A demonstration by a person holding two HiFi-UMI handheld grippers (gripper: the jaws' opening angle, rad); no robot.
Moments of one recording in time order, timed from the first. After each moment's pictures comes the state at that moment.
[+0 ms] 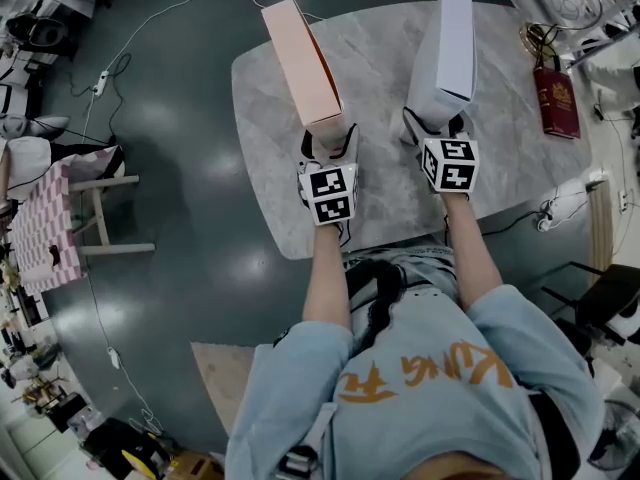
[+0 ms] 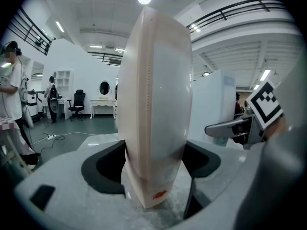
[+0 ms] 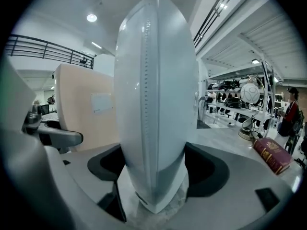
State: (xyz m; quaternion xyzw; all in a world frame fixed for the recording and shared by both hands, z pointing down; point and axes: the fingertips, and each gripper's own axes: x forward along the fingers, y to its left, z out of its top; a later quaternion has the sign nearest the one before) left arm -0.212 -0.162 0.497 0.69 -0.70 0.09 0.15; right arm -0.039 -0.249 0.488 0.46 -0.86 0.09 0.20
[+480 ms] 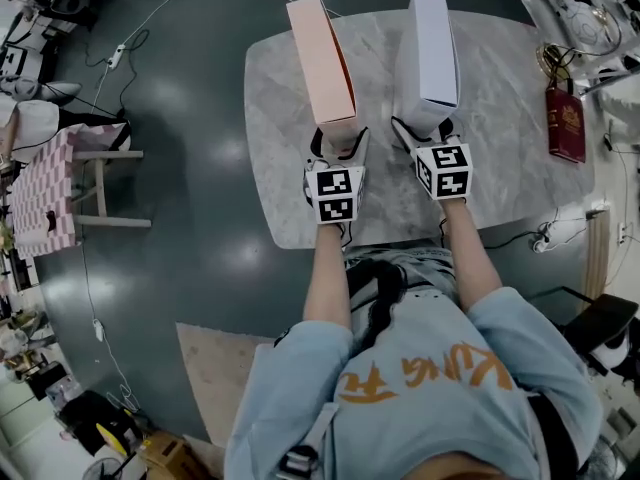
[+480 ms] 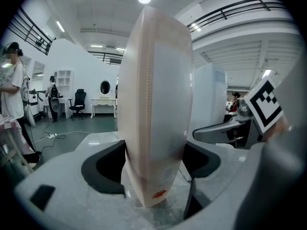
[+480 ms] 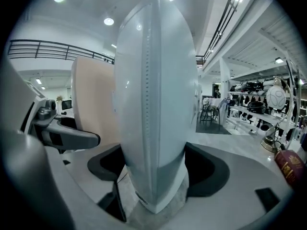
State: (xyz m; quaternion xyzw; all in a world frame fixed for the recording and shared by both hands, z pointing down) left arm -0.196 -0.152 0.498 0.69 -0.70 0.10 0.16; right arm -0.080 -0.228 0.490 0.35 -0.91 0.07 0.21
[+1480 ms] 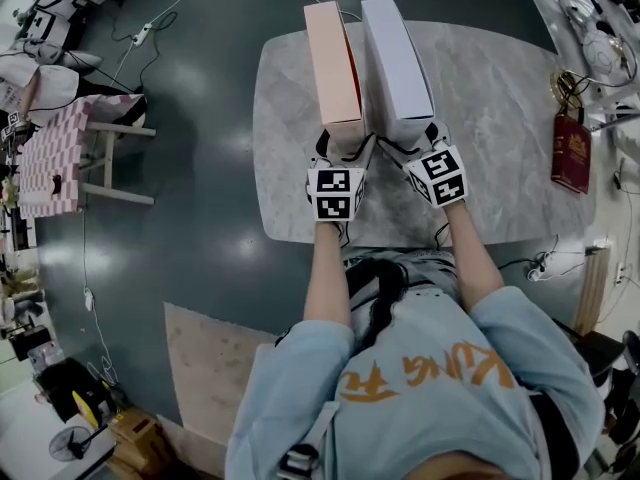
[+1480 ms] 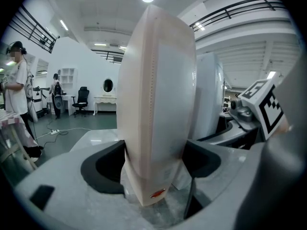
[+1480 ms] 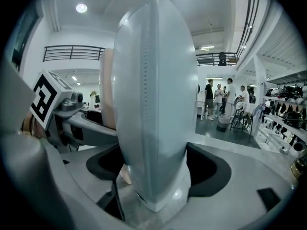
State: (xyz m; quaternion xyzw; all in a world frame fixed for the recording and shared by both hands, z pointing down) left arm -0.179 -0.149 0.494 0.67 -0.71 0.09 0.17; right arm -0.112 -0.193 0.492 0.17 -0.96 0.02 0.23
